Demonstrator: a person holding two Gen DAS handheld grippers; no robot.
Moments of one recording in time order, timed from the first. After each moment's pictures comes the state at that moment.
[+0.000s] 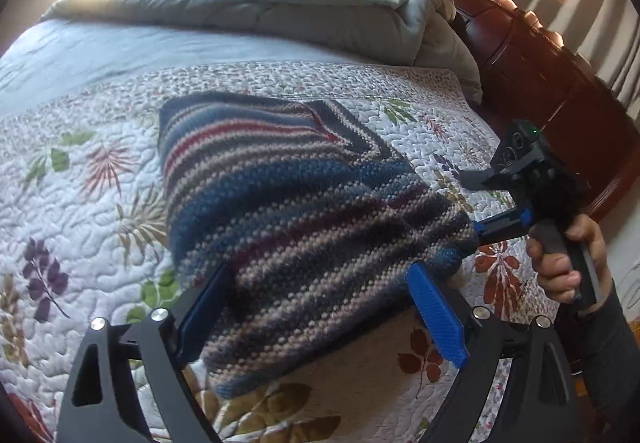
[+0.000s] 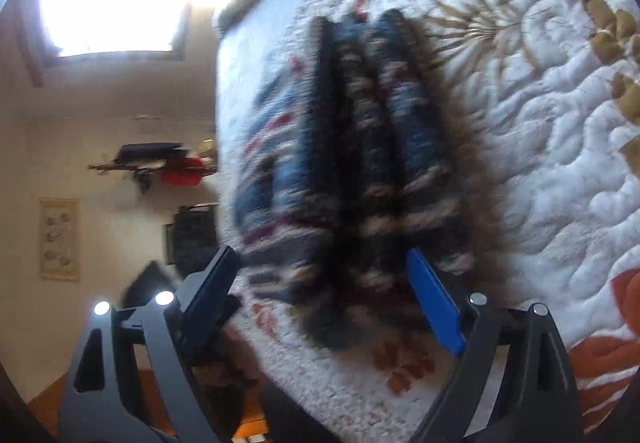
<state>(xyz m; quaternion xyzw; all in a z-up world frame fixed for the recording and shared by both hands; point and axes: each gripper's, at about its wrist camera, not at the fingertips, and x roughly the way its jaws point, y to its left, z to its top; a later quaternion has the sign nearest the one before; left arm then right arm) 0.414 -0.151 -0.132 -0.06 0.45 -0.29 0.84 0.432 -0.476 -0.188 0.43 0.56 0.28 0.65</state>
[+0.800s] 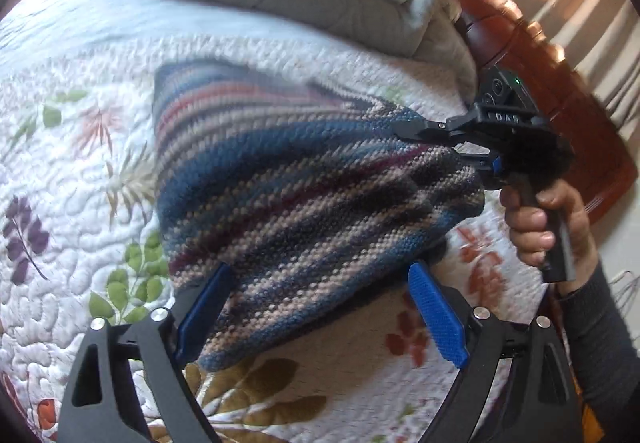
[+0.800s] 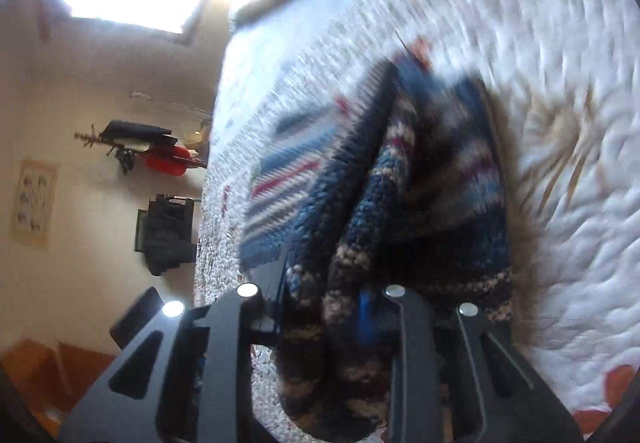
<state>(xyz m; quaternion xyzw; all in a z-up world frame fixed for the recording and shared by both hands) 0.398 -0.137 -0.133 -0.10 0.47 -0.31 0.82 0.482 -0.425 -0.144 0.34 0.53 0.28 0.72</state>
